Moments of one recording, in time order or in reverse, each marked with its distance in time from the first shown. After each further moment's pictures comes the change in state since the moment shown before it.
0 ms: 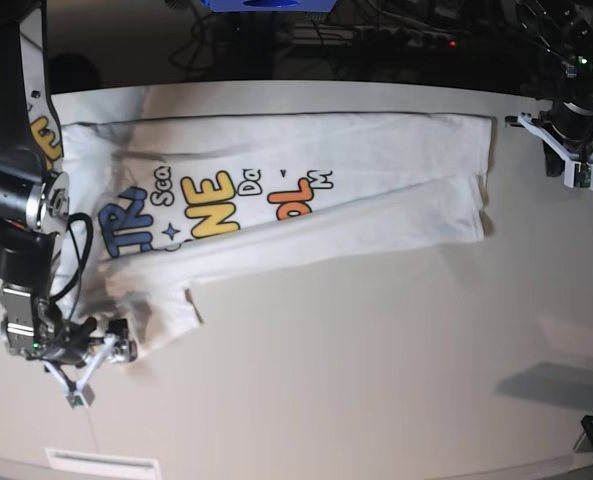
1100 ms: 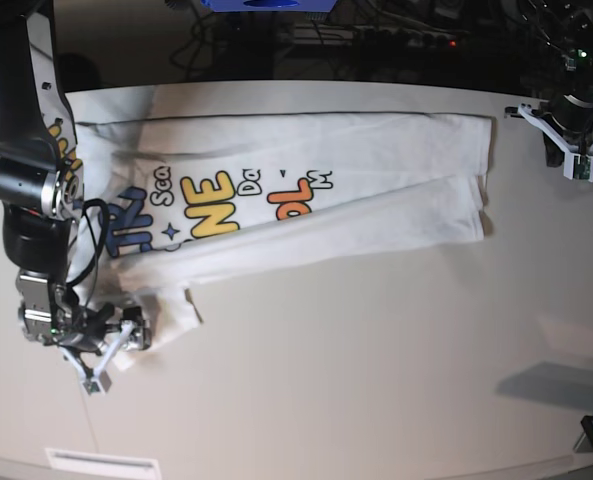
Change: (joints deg) left arm 1.7 -0.2 -0.2 0.0 0.1 0.0 -0.1; right arm -3.3 -2.5 0.2 0.8 0.2 -0.4 1.6
